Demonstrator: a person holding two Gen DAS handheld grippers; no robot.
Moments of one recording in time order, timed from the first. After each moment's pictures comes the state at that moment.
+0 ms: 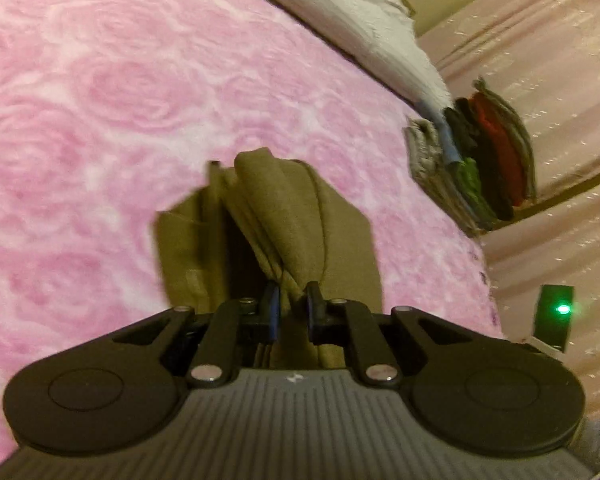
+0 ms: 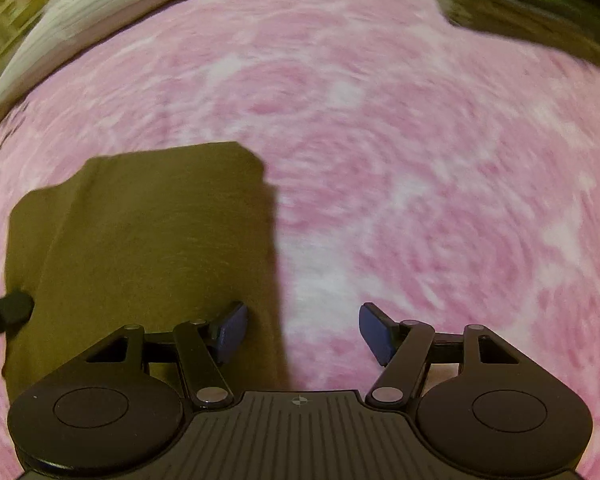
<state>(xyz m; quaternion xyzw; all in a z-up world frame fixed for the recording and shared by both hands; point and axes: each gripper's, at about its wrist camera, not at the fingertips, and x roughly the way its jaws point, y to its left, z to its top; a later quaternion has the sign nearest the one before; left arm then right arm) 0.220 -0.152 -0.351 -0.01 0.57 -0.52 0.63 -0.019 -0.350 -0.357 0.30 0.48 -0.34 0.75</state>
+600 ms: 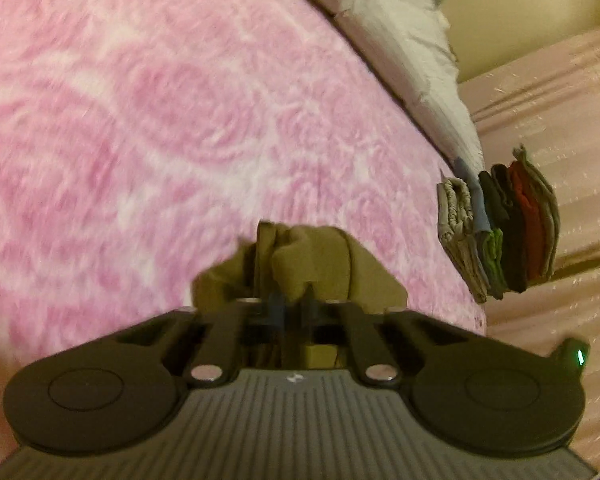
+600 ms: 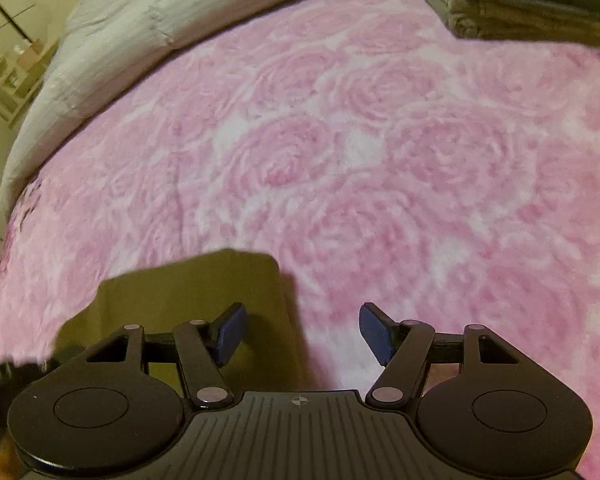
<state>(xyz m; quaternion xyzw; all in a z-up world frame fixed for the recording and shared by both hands) 0.263 -0.174 -0.376 -0.08 0.57 -0.49 0.65 0.004 -0.414 -0.363 0.39 0.39 -0.33 0.76</state>
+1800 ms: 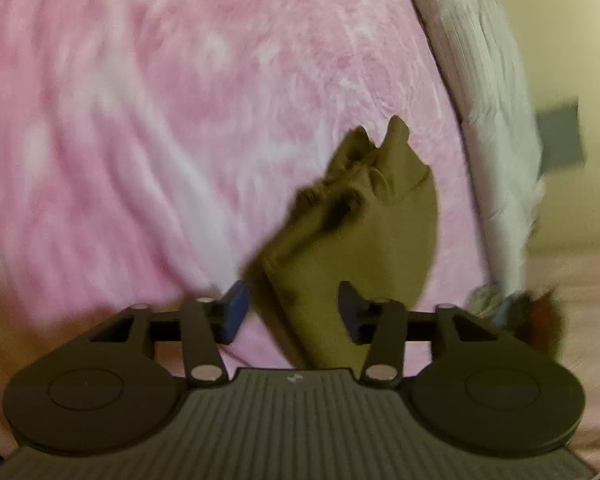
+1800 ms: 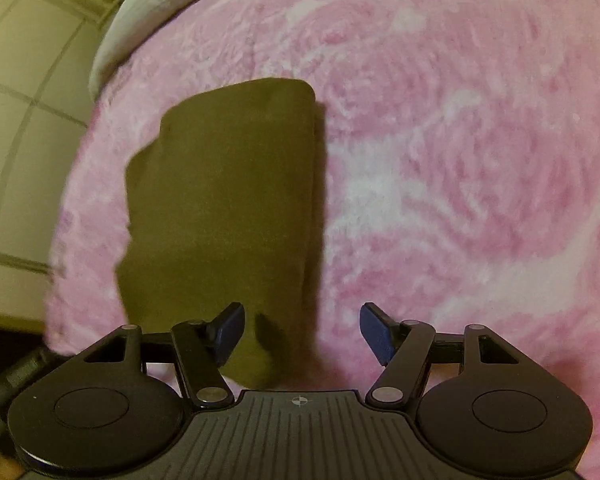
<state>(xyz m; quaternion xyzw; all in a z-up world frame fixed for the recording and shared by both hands) 0.086 -0.020 -0.381 -0.33 0.62 -0.20 0.68 -0.093 -0.377 -0.374 0.47 0.46 -0.12 0.74</state>
